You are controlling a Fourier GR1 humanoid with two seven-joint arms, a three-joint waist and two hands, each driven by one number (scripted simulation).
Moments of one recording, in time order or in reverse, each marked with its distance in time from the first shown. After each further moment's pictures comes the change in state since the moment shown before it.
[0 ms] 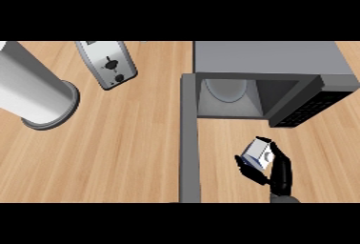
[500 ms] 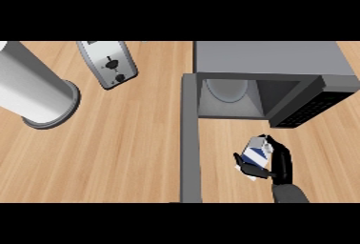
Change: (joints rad) left arm 0.025 -0.025 0.004 -0.003 0.001 -0.044 -0.002; right arm -0.132 -0.043 -0.035 0.189 0.029 0.033 -0.096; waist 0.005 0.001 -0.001
